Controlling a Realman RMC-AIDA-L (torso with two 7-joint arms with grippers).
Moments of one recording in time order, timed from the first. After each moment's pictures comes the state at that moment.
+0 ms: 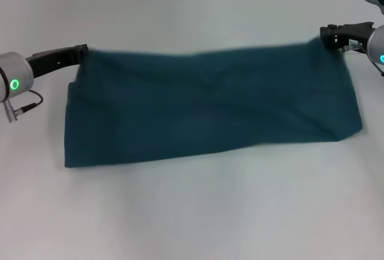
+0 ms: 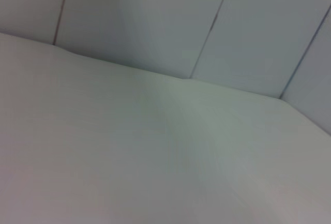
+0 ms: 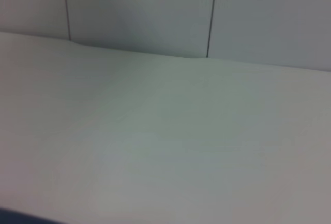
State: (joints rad) left arm -0.86 -2.10 0.41 0.54 2.15 0.77 -1.83; right arm 0.84 2.03 -0.57 -0.49 -2.16 -0.48 1.64
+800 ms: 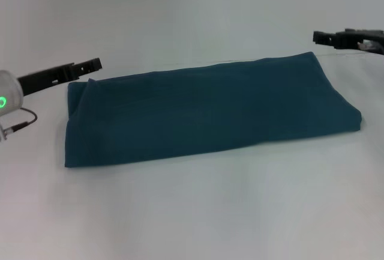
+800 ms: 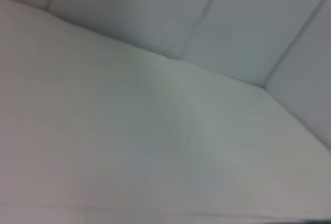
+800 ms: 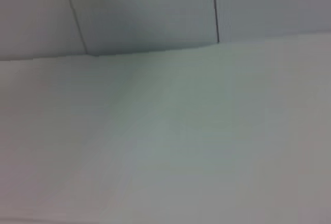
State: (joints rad) left arm -0.80 -2.08 0.42 0.55 2.15 0.90 -1.89; right arm 0.79 1.96 -0.59 -0.52 -2.13 -0.67 1.85
